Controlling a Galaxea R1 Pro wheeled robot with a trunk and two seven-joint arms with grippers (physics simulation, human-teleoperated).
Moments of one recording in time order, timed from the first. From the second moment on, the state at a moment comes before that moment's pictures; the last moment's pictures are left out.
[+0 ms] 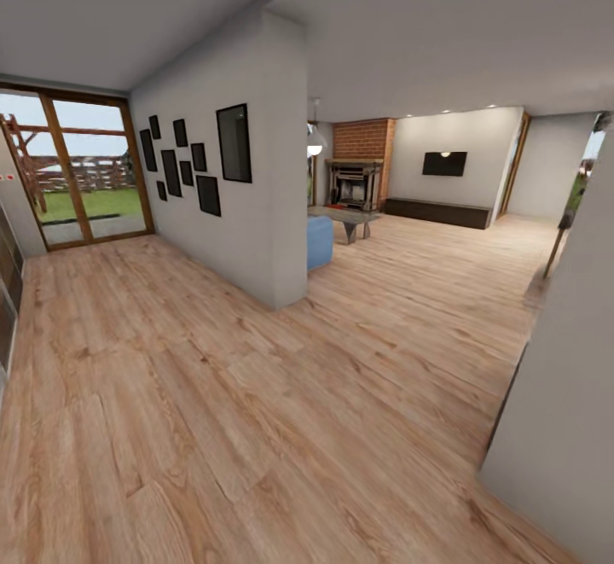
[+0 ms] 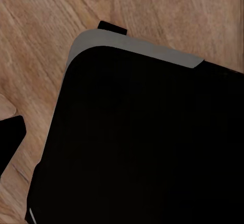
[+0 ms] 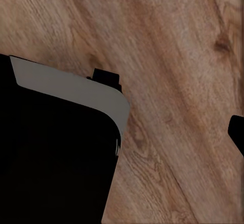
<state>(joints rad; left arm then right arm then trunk) 0.00 0.00 0.00 -0.10 0.33 -0.02 0.01 -0.15 -0.03 0.40 0.03 -0.12 -0.07 -0.02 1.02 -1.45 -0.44</state>
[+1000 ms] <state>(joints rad) 0.00 0.00 0.00 -0.10 0.33 -0.02 0.01 -0.15 -0.03 0.39 0.03 -0.12 -0.07 -0.02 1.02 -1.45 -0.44</state>
